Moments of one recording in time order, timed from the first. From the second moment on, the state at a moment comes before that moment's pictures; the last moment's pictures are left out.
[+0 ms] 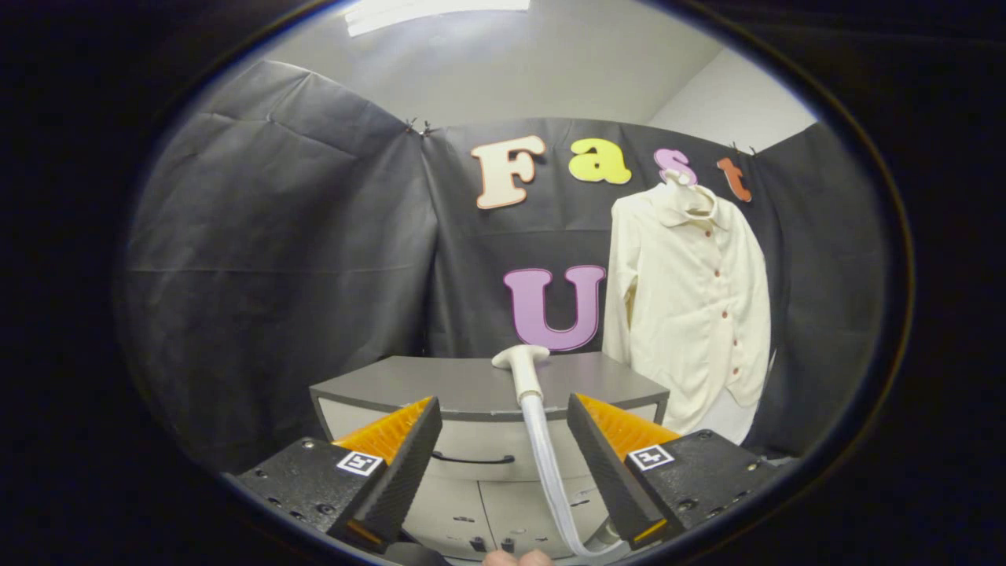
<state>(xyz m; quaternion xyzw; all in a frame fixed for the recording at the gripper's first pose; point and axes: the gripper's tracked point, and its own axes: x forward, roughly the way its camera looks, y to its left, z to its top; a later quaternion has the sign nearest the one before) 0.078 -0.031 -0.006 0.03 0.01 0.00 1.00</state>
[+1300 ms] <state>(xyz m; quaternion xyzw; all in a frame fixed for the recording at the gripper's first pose) 0.252 -0.049 -0.046 0.02 0.12 0.02 0.99</state>
